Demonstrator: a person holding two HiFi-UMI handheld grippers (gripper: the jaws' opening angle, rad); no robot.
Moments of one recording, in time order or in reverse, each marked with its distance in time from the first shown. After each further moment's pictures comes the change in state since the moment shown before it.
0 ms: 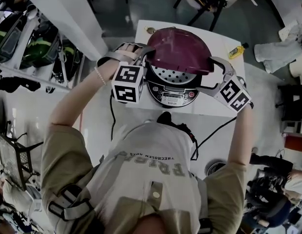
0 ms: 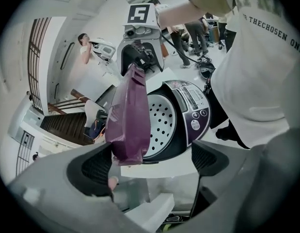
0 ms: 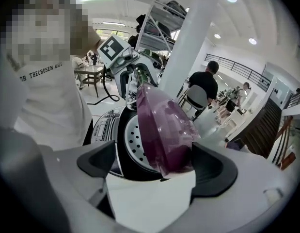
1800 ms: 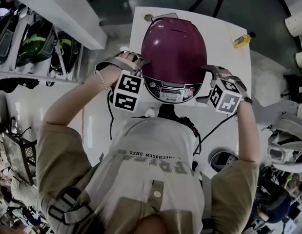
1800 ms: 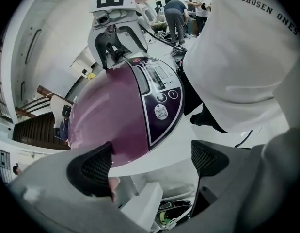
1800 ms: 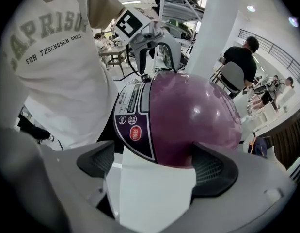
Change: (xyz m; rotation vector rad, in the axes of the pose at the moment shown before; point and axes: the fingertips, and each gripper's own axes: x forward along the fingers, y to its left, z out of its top) left arm 0.042 -0.080 -0.022 0.145 0.131 -0.294; right arm 0.035 0.074 -0.066 -0.101 0.297 0.342
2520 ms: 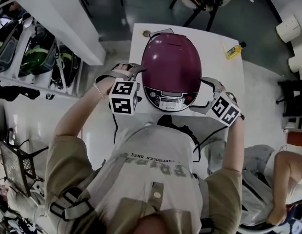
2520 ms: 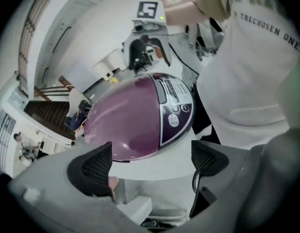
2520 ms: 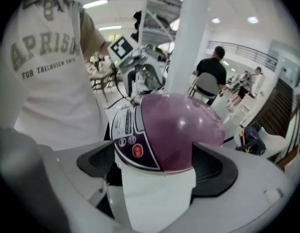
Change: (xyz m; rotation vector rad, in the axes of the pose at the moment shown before) left arm -0.021 0.015 0.001 -0.216 -0.164 0.106; right arm -0.024 -0.001 0.024 0.196 -0.295 -0.164
